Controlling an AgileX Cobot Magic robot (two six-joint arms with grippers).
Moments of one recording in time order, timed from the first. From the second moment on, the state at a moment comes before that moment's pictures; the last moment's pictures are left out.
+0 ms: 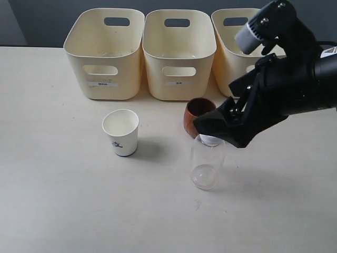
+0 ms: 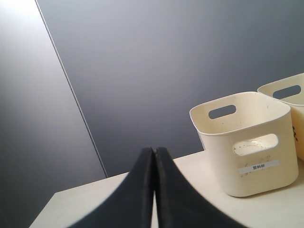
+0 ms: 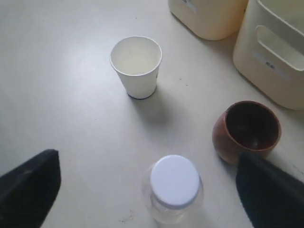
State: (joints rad) left arm -0.02 0.04 0.00 0.16 -0.10 0.12; right arm 0.42 1.19 -0.82 0.77 0.66 -0.96
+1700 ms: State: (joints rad) left arm -0.02 0.04 0.00 0.16 -0.10 0.12; right arm 0.42 1.46 -0.82 0.78 0.56 -0.94
